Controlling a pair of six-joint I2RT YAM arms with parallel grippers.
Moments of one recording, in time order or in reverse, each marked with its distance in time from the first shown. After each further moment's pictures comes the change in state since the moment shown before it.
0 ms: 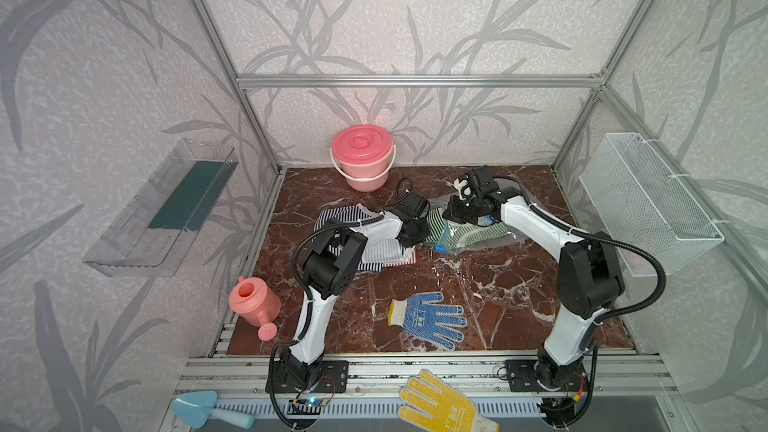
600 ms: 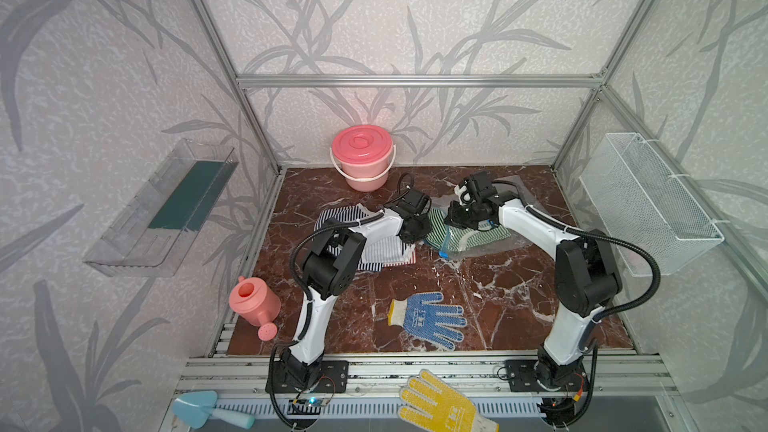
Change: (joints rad) left arm -0.001 -0.013 0.035 -0.027 -0.012 0.028; right arm -0.002 0.024 -0.044 0.016 0.021 -0.005
